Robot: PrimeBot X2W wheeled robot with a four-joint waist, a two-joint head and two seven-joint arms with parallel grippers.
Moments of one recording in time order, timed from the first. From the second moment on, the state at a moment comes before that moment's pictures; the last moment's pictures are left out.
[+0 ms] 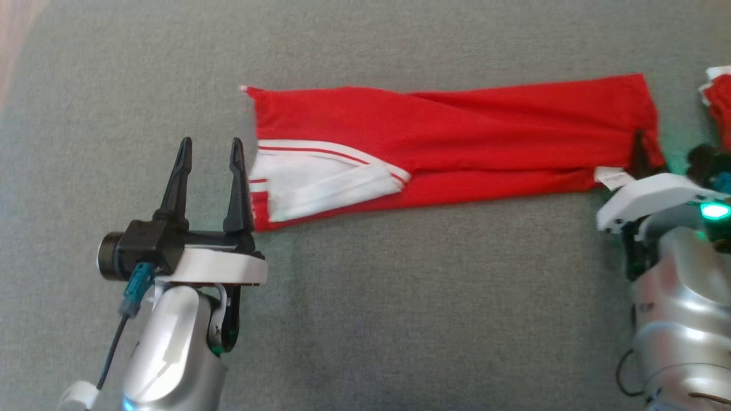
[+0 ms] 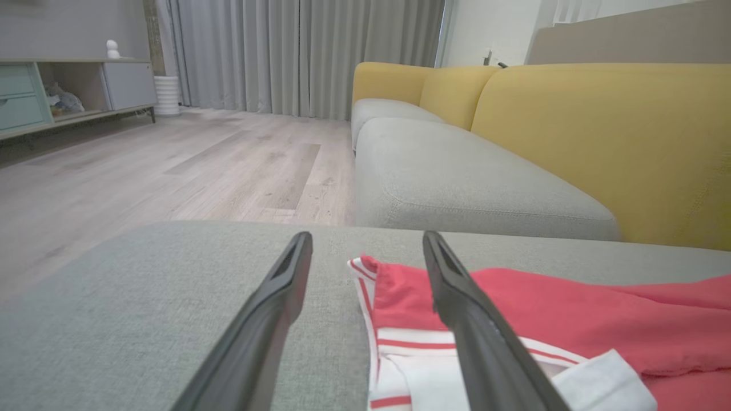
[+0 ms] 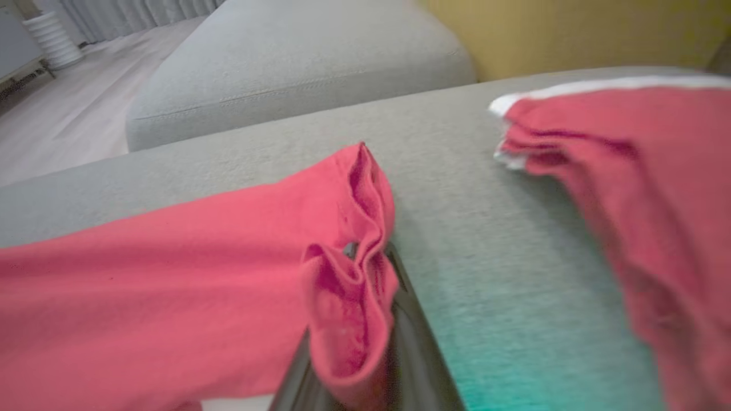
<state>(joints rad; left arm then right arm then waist) -0.35 0.06 -0.19 0.32 -0.24 0.01 -0.26 -0.66 -0.05 -0.42 0.93 -0.13 0.13 -0.19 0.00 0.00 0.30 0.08</state>
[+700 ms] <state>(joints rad) -0.34 0.05 -0.17 0.34 -0.23 -0.02 -0.26 -0.64 -0.06 -0.32 0.64 -0.10 0.13 -0.08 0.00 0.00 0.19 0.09</state>
